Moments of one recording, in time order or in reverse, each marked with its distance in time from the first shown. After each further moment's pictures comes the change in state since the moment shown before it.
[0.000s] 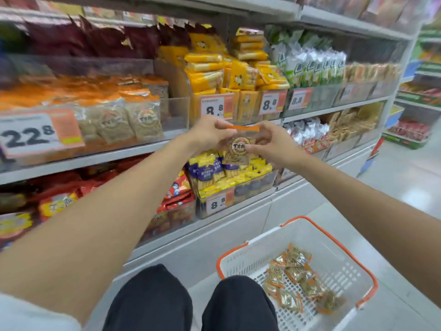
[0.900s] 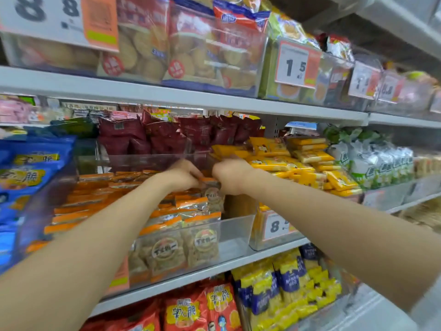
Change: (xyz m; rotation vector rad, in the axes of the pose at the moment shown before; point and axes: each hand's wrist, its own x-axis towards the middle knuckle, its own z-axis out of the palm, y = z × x) left_hand 0.106 -0.016 -0.233 0.618 0.213 -0.064; right_hand 0.225 -0.179 0.108 -1.189 -0.182 -0.502
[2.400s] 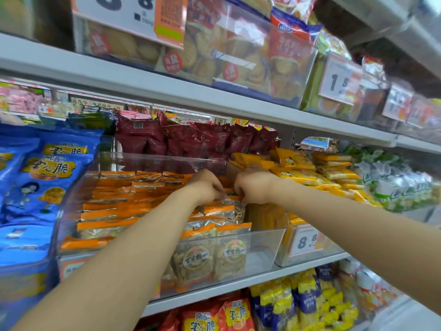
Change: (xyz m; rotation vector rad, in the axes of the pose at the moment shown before) left_hand -0.009 -0.014 0.007 -0.094 0.022 -0.012; right_hand 0.026 0.002 0.011 -0.074 -0.159 -0.058
